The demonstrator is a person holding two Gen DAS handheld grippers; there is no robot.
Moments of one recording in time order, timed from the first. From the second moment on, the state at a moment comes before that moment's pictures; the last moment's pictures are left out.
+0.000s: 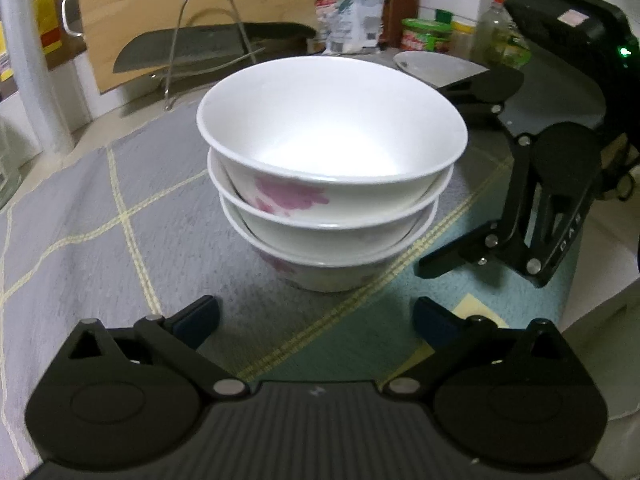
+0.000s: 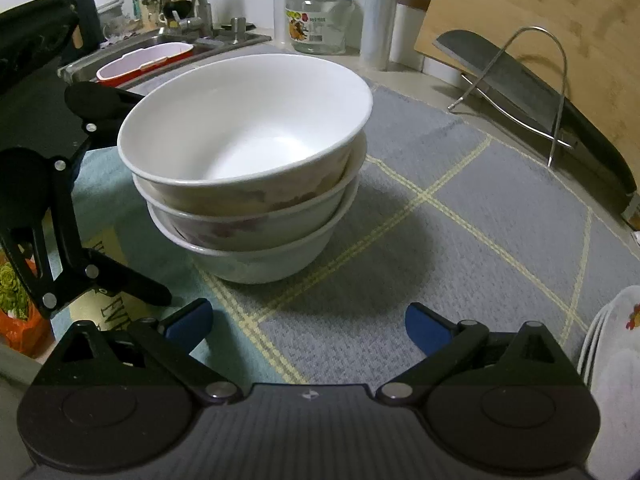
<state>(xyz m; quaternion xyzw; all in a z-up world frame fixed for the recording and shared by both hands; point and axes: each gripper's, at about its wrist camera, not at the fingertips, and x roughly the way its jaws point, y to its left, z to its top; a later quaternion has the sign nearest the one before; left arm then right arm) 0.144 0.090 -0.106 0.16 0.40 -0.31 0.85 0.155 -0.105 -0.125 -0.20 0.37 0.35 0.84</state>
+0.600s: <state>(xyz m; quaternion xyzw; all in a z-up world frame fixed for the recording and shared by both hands) 0.166 0.101 -0.104 0.18 0.37 -0.39 0.82 0.164 -0.096 -0.120 -0.25 0.35 0.39 0.81</state>
